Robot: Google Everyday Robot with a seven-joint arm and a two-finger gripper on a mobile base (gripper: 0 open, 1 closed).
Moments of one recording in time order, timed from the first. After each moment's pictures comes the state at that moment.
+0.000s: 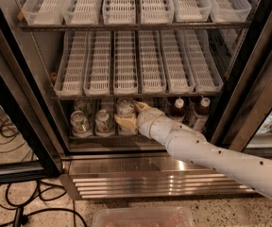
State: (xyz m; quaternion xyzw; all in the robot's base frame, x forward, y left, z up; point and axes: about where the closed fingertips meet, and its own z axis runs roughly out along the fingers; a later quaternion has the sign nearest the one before) arm 0.649 0.009 0.708 -0.31 0.70 0.17 0.62
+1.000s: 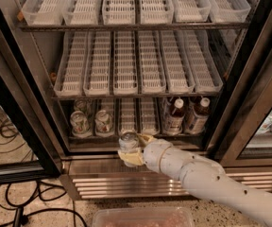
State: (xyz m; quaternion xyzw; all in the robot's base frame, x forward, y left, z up) arm 0.537 0.000 0.665 -0.34 0.74 0.21 0.55
